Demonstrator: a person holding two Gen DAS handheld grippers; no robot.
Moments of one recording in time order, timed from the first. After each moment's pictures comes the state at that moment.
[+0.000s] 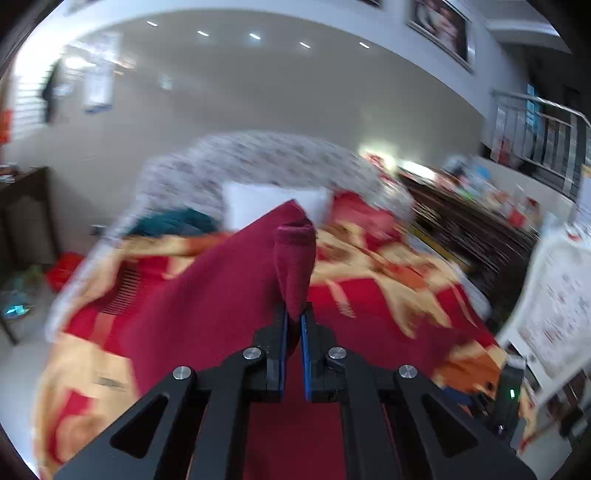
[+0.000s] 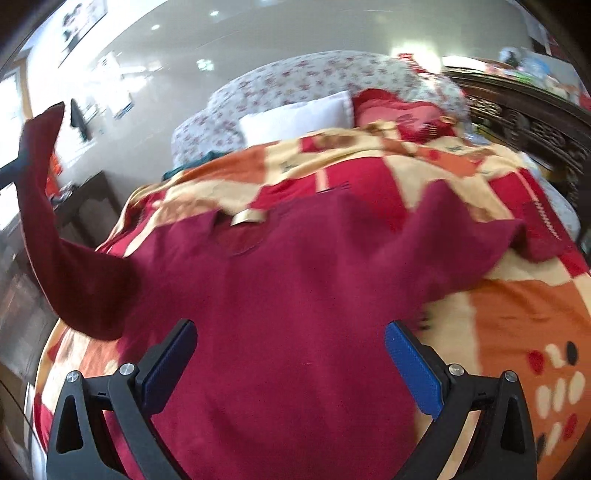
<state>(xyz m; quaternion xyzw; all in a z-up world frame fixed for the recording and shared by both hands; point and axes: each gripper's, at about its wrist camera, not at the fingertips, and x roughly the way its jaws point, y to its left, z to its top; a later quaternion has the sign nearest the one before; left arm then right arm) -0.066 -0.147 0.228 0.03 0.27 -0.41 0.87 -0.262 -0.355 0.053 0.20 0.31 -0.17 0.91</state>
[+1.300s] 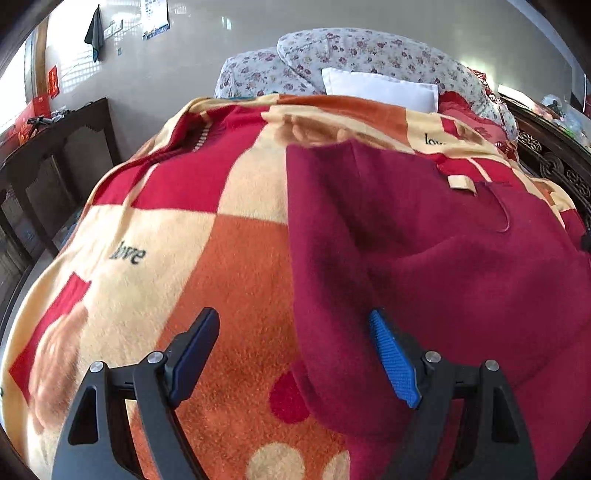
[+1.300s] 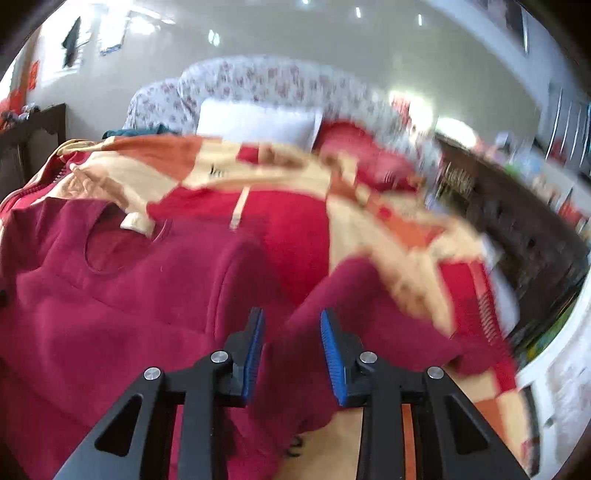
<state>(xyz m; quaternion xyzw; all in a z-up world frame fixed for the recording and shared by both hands) 0.012 -0.104 0.019 0.09 0.38 -0.22 0.89 -0.184 -0.410 0.040 0.04 0.36 -0.22 0.91</state>
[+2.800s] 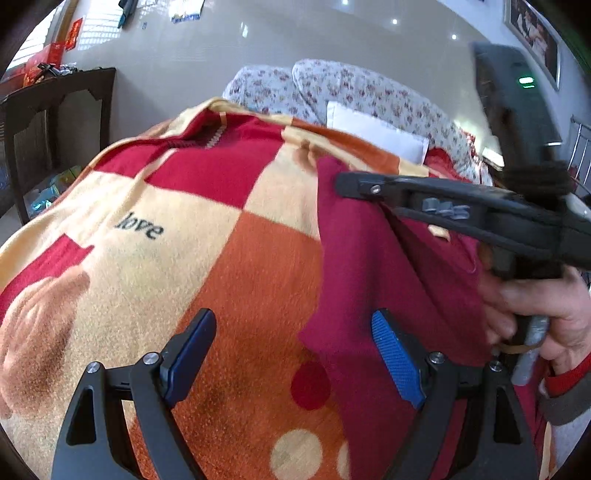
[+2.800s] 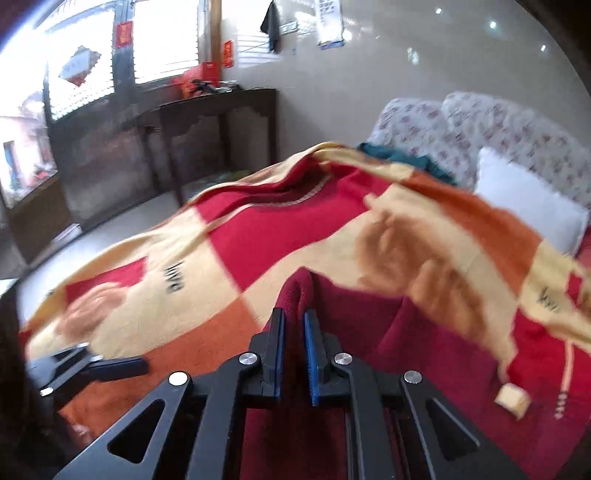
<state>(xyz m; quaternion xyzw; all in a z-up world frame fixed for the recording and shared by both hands) 0.018 -0.047 0.022 -0.05 0.35 -0.27 0.89 0.020 -0.179 0.034 -0.06 0.33 0.13 0.93</state>
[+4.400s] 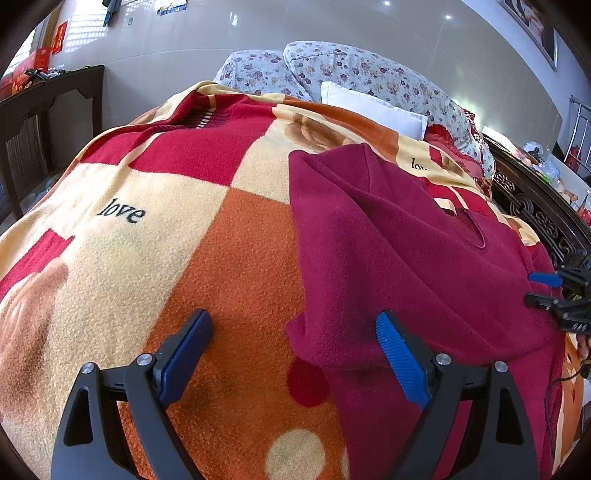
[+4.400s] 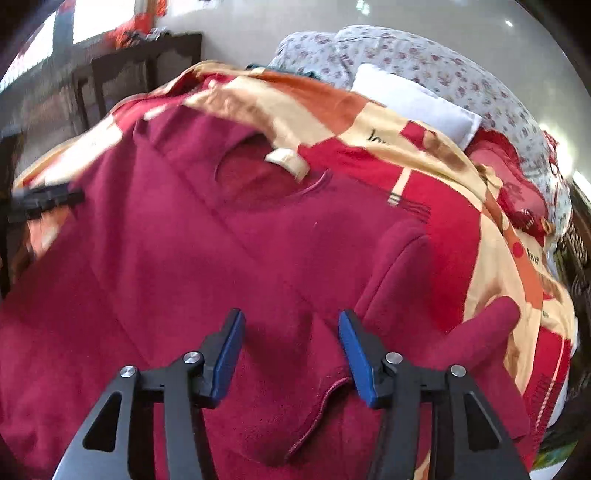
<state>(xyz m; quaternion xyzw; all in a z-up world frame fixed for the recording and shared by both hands) 0.025 -0.062 0.003 -0.01 0.38 -0.27 0.88 -0.153 -0.365 0.006 -0.11 0.45 0.01 0.89</state>
